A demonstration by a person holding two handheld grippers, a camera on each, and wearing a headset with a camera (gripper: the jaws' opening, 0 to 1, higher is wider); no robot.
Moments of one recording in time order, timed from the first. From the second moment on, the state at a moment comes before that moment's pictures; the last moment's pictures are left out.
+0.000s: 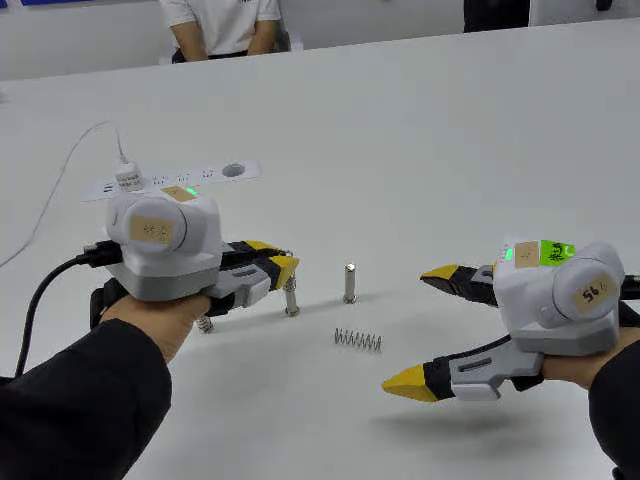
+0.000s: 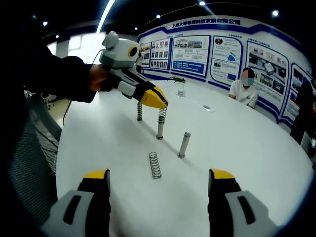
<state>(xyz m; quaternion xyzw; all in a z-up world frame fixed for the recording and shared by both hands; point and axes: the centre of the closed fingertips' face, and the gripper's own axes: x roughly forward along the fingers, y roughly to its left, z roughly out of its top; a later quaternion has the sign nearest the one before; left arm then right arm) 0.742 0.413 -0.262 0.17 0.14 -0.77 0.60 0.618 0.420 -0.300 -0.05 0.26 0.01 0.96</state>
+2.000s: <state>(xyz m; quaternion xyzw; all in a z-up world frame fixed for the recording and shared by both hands) 0.740 0.412 -0.295 0.21 0.16 -0.76 0.59 0.617 0.416 -0.295 -0.03 0.25 0.00 0.97</state>
